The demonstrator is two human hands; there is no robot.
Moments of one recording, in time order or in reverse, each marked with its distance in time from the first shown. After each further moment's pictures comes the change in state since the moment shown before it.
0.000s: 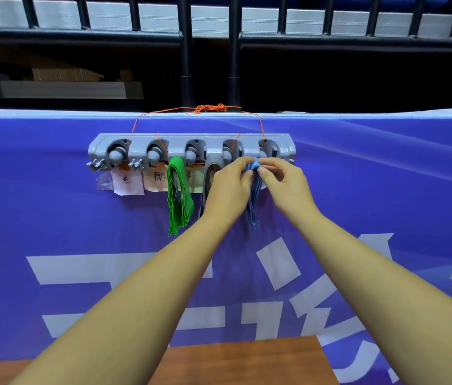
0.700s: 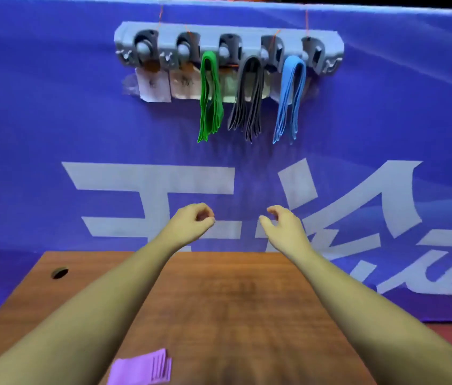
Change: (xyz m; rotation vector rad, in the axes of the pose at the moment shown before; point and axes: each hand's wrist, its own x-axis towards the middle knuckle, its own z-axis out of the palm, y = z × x) left_hand -0.222 -0.137 -0.072 0.160 -0.463 -0.536; right_hand -0.220 0.079 0.066 -0.366 -0.374 0.467
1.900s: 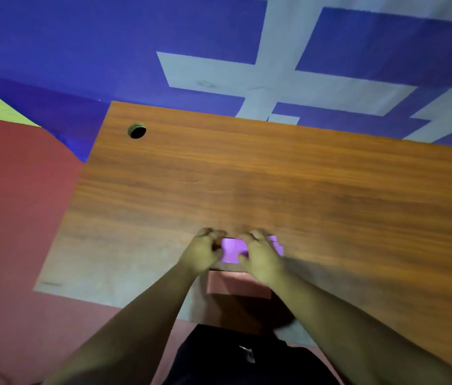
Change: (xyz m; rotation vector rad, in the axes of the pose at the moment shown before) left_hand -0.198 -0.414 0.066 -0.079 -0.387 -0.517; right_hand -0.175 0.003 0.436 -0.328 -0.857 0.041
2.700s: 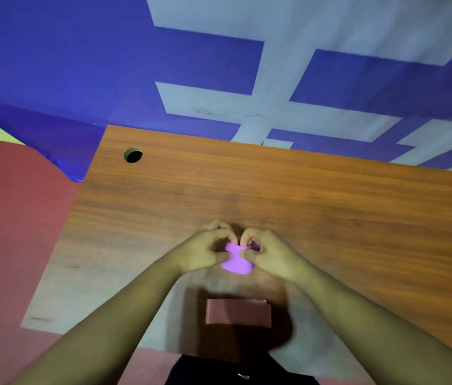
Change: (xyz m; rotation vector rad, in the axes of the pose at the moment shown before) left_hand 0.016 0.055 -0.078 -0.077 -0.157 0.373; right_hand 0.003 -0.026 -0.098 0.388 0.019 -0.207
